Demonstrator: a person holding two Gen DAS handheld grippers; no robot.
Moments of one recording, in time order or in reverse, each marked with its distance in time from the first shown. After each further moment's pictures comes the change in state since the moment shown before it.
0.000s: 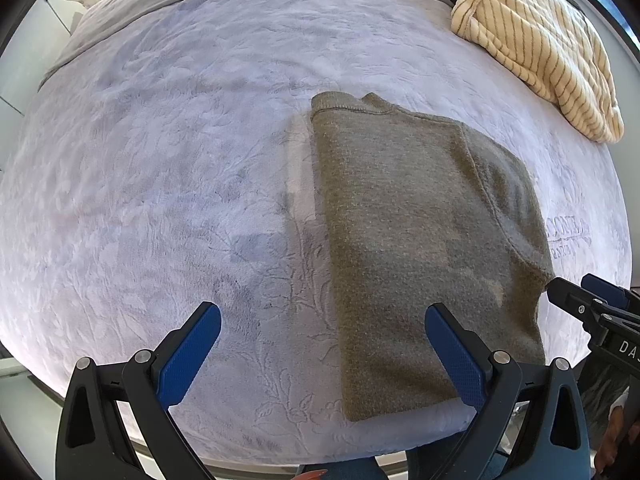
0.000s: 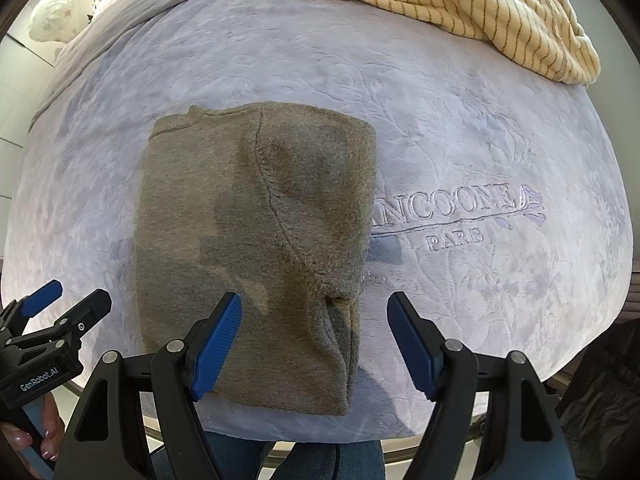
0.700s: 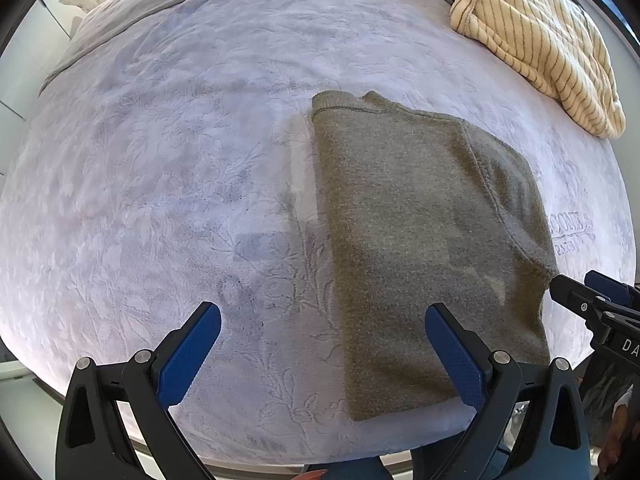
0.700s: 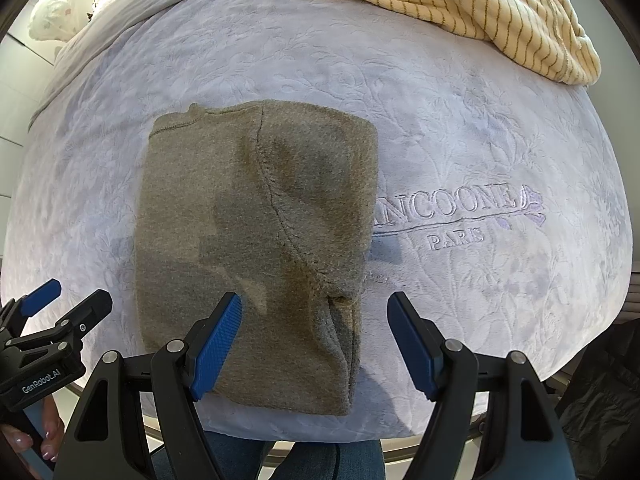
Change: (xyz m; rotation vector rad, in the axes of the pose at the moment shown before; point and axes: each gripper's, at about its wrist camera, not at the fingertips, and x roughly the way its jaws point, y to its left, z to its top) left arm 0.000 0.001 0.002 0.022 0.003 0.011; right arm 0.000 0.002 0.000 -0.002 0.002 -0.002
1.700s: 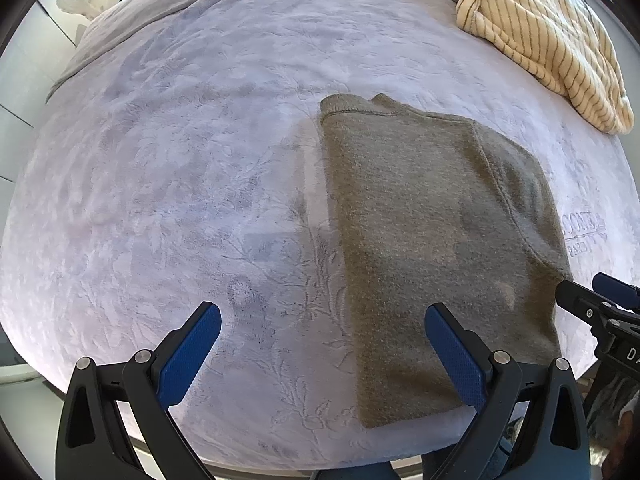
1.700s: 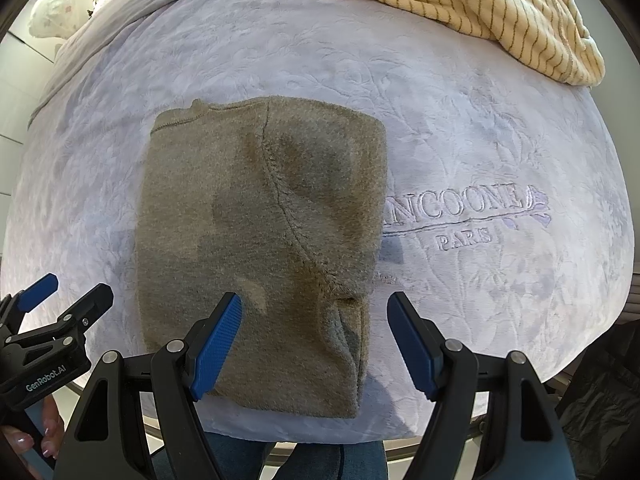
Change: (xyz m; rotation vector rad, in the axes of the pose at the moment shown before) left arm 0.003 0.002 0.004 0.019 -0.010 0.047; right arm 0.003 0.005 0.000 -0.004 0.007 -0.001
